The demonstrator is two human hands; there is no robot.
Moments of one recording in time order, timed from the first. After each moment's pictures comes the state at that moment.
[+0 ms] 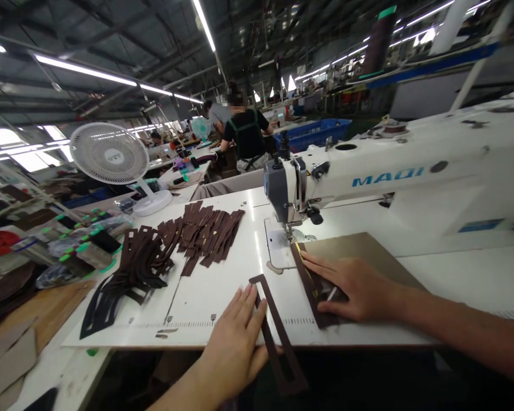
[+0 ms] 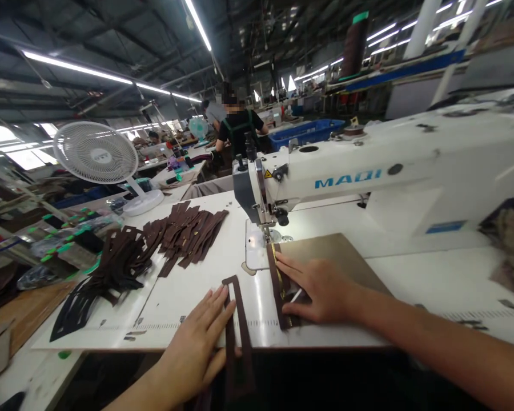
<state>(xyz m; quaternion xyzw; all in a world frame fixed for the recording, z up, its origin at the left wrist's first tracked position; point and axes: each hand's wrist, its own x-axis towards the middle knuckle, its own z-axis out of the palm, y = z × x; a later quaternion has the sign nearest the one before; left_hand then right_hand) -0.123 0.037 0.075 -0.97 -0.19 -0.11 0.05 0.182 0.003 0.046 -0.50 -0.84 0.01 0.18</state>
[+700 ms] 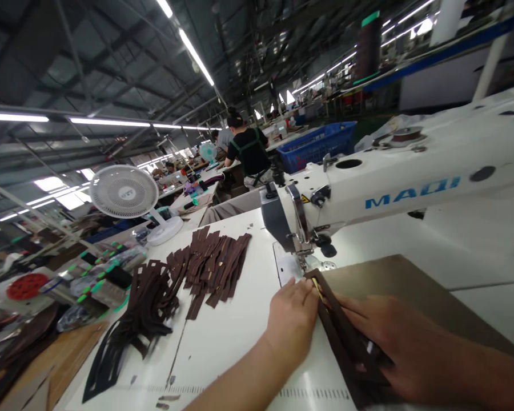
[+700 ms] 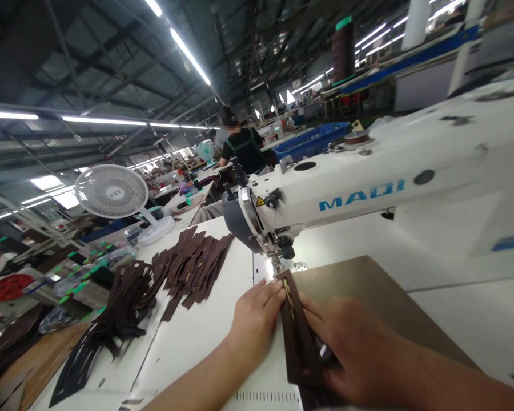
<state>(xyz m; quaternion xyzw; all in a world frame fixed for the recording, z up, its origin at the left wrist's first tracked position) 0.000 0.104 0.061 -0.95 -0.14 -0.27 0.08 0.170 0.005 0.064 -0.46 -0.83 0.10 0.30</state>
